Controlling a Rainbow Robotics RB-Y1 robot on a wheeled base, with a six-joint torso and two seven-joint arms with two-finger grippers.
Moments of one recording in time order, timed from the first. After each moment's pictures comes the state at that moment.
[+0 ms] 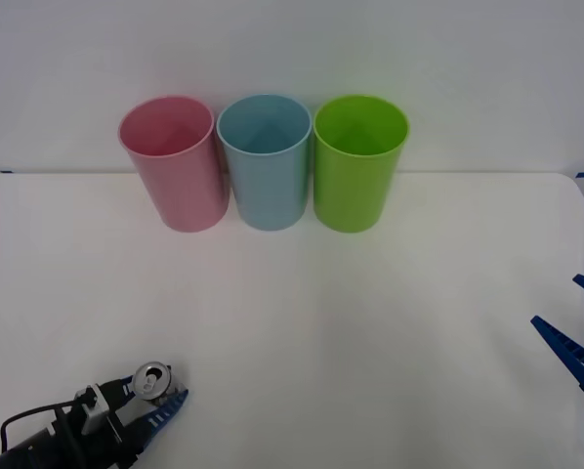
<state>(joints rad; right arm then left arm) 0.35 -0.40 -0.52 -1.66 0.96 -1.22 0.00 0.25 0.22 0.30 -1.30 -1.28 -1.22 -0.52</state>
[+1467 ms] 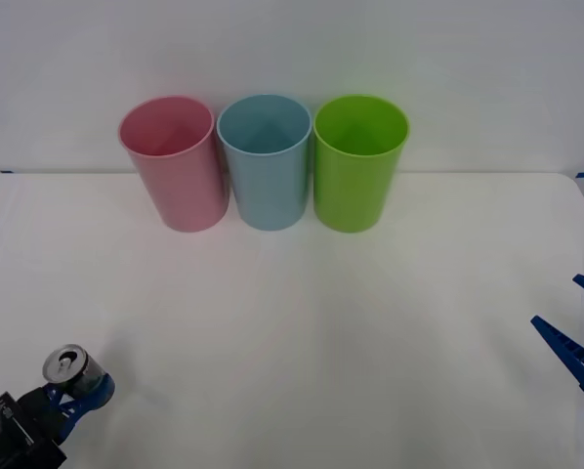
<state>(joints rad) 0.35 -0.40 -0.52 -1.66 0.96 -1.22 0.00 0.35 0.34 0.36 -1.33 -0.92 -1.23 -0.44</state>
